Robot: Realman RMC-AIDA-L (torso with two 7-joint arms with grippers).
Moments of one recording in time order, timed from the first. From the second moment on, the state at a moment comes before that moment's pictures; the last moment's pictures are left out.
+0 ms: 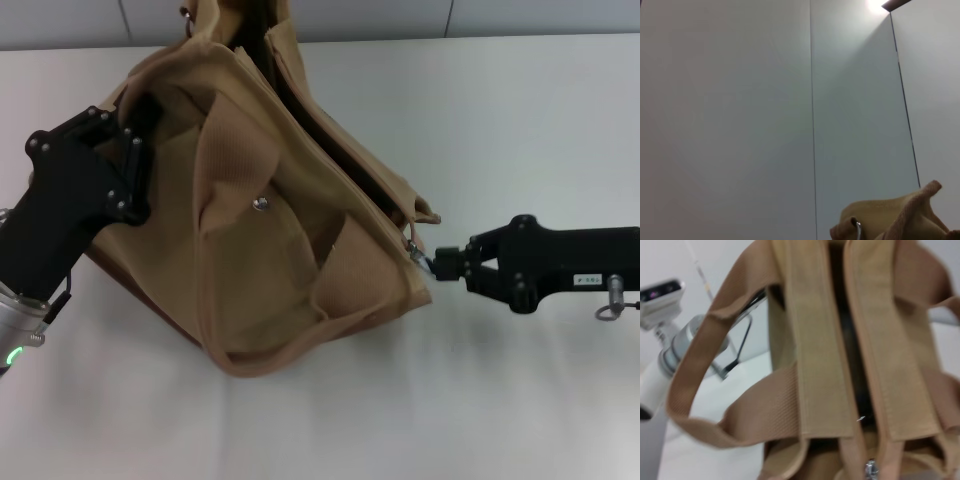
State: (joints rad) left arm -0.41 -2.08 0.50 -0.04 1.40 1.81 -0.37; right arm 0.57 2.06 -0.57 -0.54 -2.19 -1.65 1.30
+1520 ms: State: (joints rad) left arm -0.41 -2.08 0.49 -0.04 1.40 1.77 -0.39; right arm 0.58 2.09 -0.42 -0.22 -2.04 -1.39 0.78
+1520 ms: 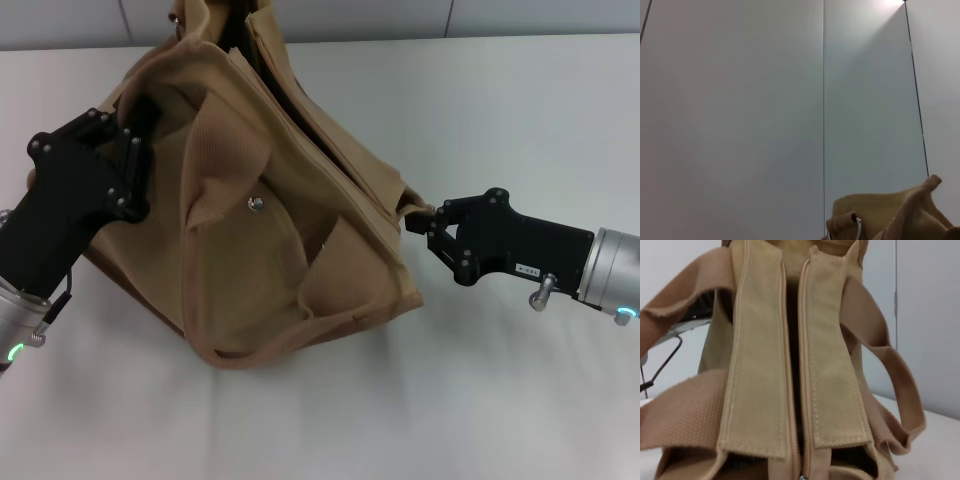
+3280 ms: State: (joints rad) left arm -0.33 -2.07 0.66 -0.01 1.45 1.64 -0.50; right arm 0.63 2.08 -0.38 -0.26 -1.66 -1.38 1.14
